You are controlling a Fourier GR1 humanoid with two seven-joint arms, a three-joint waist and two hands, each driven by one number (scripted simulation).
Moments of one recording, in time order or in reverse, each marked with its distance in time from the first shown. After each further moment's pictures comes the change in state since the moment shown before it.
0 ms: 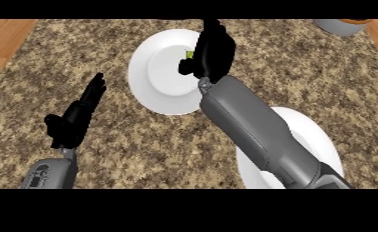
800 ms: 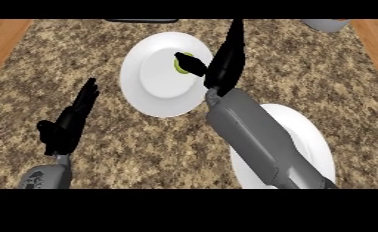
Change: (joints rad) left arm 0.041 0.006 0.026 -0.005 0.005 0.011 -0.012; right arm 0.128 0.004 -0.025 -0.080 -0.133 -0.535 -0.063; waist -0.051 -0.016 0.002
